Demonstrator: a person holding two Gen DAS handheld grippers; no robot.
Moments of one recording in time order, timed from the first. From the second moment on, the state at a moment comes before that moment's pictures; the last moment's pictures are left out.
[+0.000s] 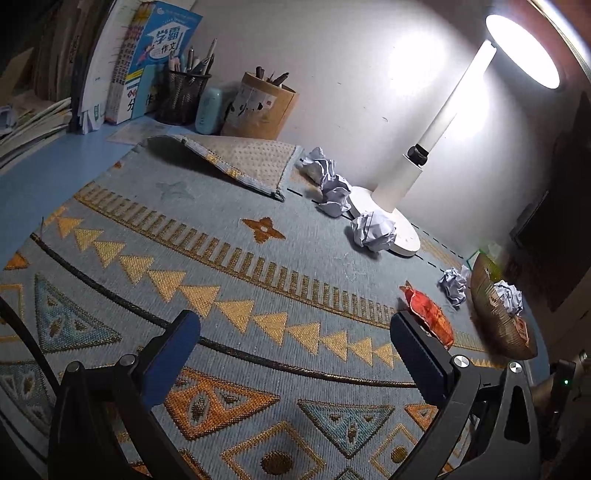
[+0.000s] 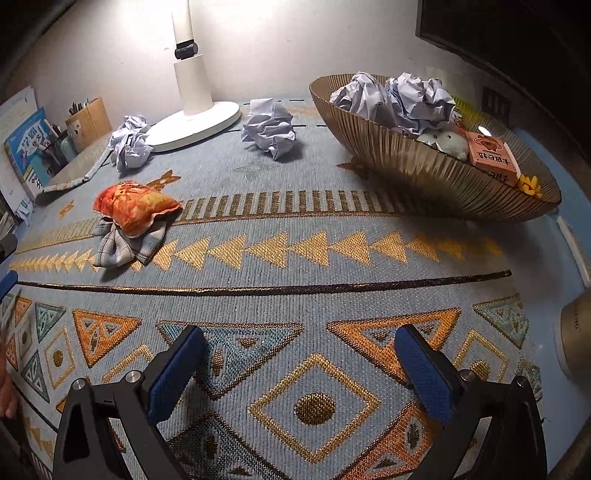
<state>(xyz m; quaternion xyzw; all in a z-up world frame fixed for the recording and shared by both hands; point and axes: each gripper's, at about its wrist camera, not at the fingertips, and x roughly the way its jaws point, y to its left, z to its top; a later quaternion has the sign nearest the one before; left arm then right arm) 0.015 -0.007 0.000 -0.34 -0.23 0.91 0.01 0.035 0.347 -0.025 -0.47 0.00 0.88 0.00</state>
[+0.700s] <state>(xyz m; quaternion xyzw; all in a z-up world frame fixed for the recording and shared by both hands) -0.234 0.015 -0.001 -0.42 -0.21 0.88 0.11 0.028 0.341 -0.027 -0.47 -0.01 0.88 -0.02</state>
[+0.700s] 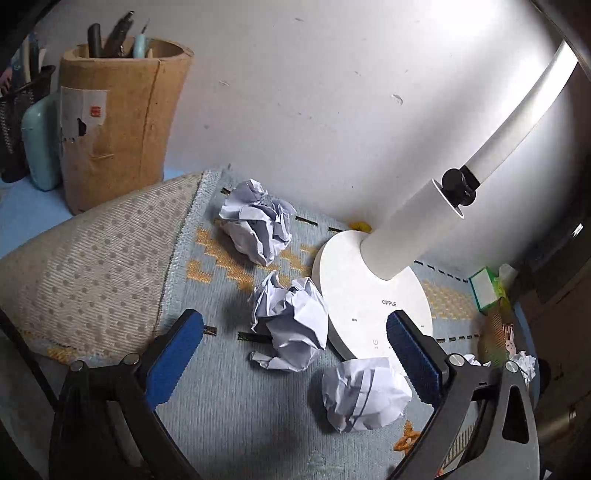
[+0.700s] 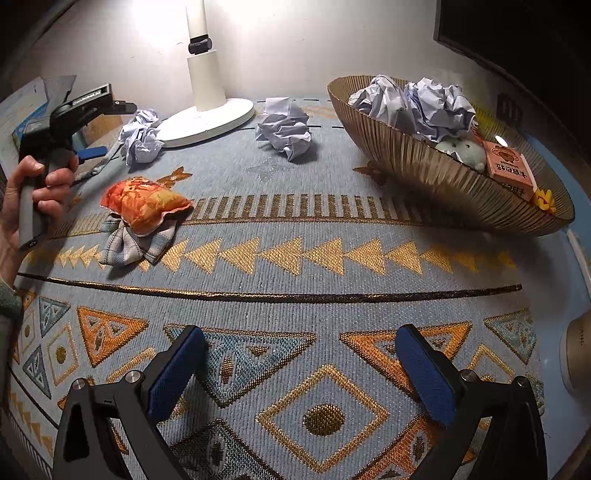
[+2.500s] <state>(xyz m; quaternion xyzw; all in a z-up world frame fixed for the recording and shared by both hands) -0.044 0.044 0.043 -0.33 -0.08 0.93 0.09 0.013 0.323 0.038 -0.42 0.13 0.90 -0.07</state>
